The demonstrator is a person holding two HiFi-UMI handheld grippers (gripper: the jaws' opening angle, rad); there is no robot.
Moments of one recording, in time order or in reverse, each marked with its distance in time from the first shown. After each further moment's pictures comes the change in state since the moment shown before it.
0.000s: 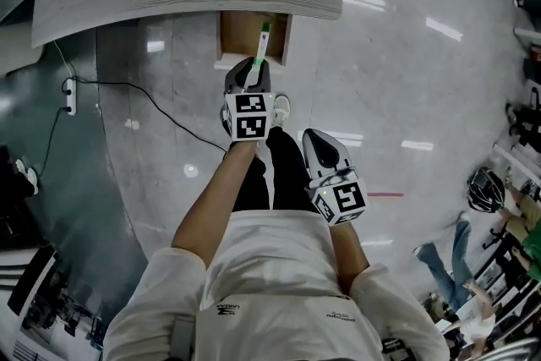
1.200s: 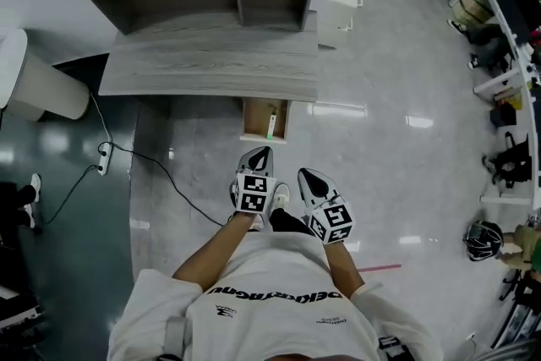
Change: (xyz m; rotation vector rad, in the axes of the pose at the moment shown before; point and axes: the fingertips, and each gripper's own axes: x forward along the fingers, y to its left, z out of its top) left arm -0.237 -0.055 0.079 0.132 -0.198 -0.127; right arm -0.106 0.115 0.121 -0.159 -0.189 0.014
